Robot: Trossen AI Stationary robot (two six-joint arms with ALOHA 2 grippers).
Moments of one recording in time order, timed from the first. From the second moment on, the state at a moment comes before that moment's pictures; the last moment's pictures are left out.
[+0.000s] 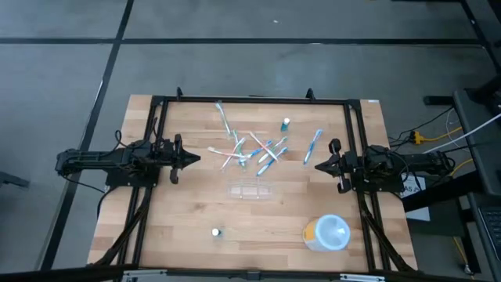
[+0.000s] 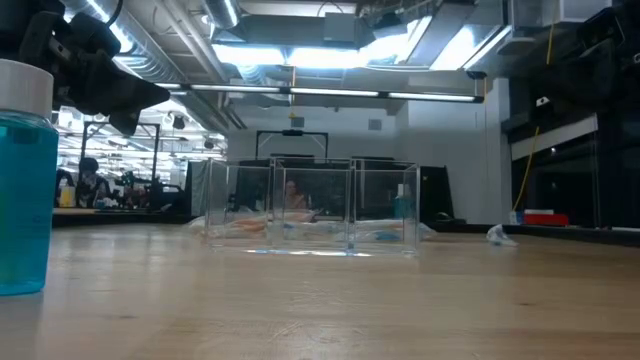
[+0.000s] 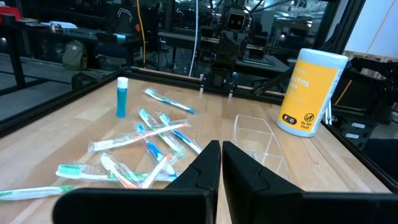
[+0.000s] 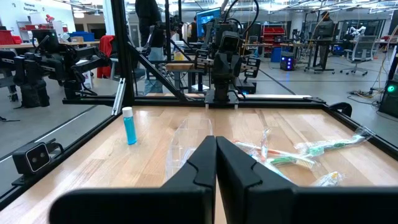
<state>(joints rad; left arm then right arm) 0.06 0.07 0.01 0.02 -0.03 -0.18 0.12 0.00 0.02 0.01 -0.01 0.02</state>
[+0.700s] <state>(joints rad) 0.06 0.07 0.01 0.02 -0.03 -0.18 0.11 0.00 0.02 0.11 0.53 0.81</state>
